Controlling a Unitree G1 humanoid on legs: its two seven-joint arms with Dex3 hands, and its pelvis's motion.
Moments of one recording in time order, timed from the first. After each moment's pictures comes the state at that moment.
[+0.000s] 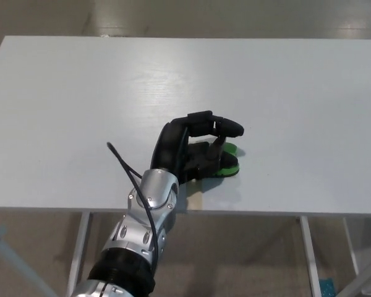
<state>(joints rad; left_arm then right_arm) -0.64 -0.09 -0.06 0.81 0.00 -0.13 0.05 0.17 -0.16 -0.12 0.94 -0.03 -0.62 -0.04</state>
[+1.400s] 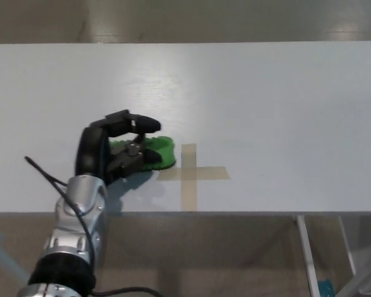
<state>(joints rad) -0.61 0.12 0.11 0.91 -0.05 -0.24 0.02 0.18 -0.18 -0.10 0.95 -0.03 -0.62 -0.04</state>
